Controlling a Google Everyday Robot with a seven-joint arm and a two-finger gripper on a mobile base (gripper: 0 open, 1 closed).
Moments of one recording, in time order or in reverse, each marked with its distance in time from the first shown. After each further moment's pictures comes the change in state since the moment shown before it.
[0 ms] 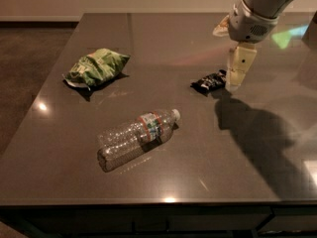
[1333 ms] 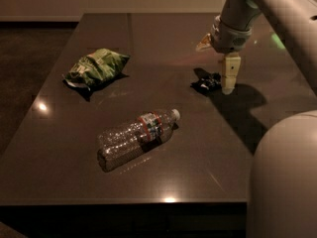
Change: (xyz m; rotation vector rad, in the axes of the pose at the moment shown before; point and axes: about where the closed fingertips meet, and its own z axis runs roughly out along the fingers) arm 0.016 -0.035 0.075 -0.148 0.031 -0.233
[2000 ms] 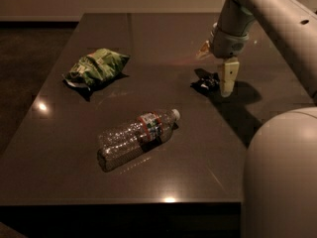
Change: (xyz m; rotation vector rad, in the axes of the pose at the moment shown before) arm 0.008 0.000 0.019 -0.042 0.029 -0.048
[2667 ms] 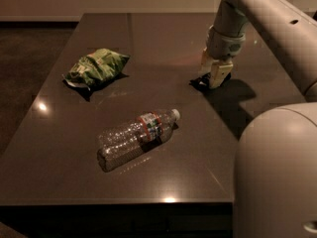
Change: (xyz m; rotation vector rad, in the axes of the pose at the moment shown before) arm 0.001 -0.001 0.008 -0.038 0.020 -0.018
